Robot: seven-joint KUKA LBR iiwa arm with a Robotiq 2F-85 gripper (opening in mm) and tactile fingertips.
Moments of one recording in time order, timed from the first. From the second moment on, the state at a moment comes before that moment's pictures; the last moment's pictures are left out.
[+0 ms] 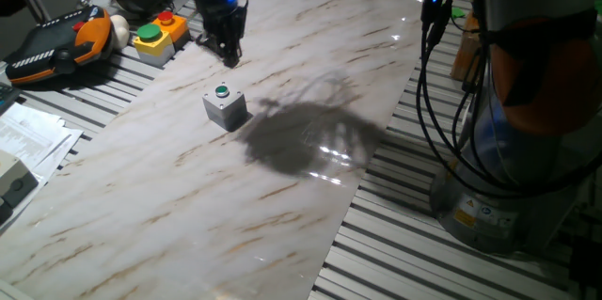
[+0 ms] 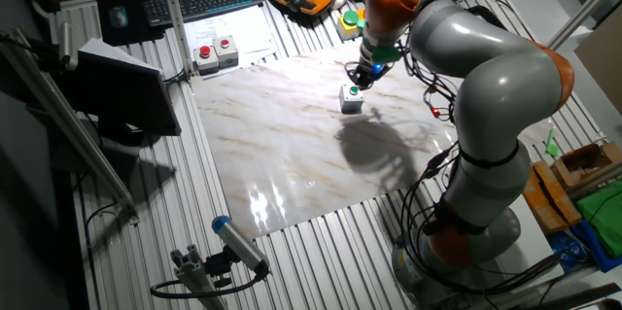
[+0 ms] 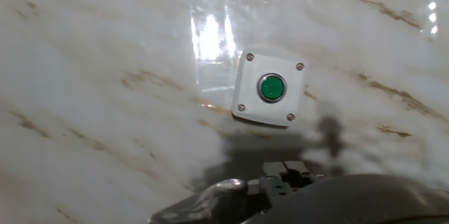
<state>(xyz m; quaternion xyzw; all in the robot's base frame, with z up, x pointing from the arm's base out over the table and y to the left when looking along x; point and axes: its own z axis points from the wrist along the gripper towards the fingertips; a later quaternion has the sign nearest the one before) 0.536 0.041 0.204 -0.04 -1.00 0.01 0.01</state>
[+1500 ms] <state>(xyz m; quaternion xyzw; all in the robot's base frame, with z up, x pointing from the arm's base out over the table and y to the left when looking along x) 0.556 0.046 0.171 -0.04 -1.00 -0.01 -0.02</state>
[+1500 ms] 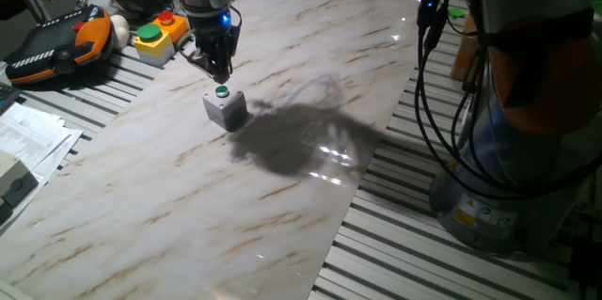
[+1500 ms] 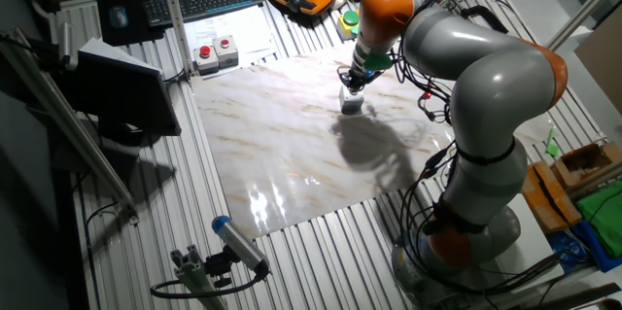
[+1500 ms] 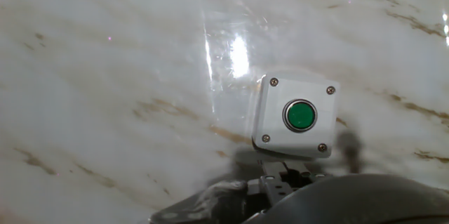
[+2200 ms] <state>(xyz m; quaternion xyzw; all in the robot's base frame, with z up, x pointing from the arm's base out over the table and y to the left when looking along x) 0.556 0.046 0.171 -0.04 -1.00 -0.02 -0.01</state>
